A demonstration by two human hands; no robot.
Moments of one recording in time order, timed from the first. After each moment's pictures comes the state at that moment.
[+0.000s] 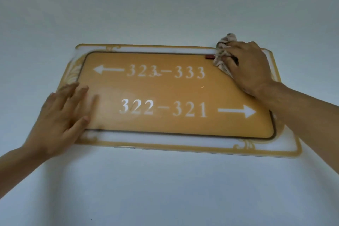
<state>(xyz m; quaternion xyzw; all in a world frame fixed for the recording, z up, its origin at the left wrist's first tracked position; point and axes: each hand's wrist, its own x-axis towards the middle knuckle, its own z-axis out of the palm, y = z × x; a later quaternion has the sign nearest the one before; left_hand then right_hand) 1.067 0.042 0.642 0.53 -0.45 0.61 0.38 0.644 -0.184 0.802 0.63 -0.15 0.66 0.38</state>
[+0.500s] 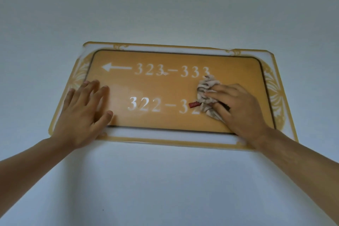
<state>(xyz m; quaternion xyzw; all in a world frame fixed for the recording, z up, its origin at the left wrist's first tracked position) 1.040 0.024 0.643 0.56 -0.46 0.57 0.39 0.677 -0.171 0.689 0.67 -0.05 0.62 0.40</state>
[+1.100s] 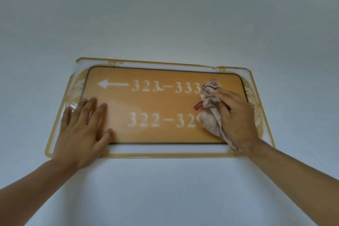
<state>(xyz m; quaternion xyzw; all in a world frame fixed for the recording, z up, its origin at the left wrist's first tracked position) 1.039 0.029 0.643 0.57 -0.46 0.56 0.38 0.678 -0.128 0.687 0.62 -0.08 0.75 0.22</state>
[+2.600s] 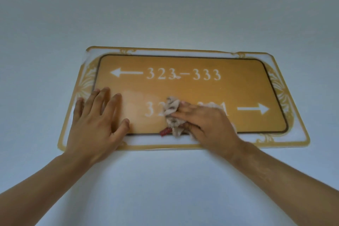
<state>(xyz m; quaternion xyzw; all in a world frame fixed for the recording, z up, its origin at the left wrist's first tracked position) 1.046 0.025 0.642 0.55 -0.46 0.58 0.40 0.779 -0.115 0.655 0.73 0.02 0.57 0.37</state>
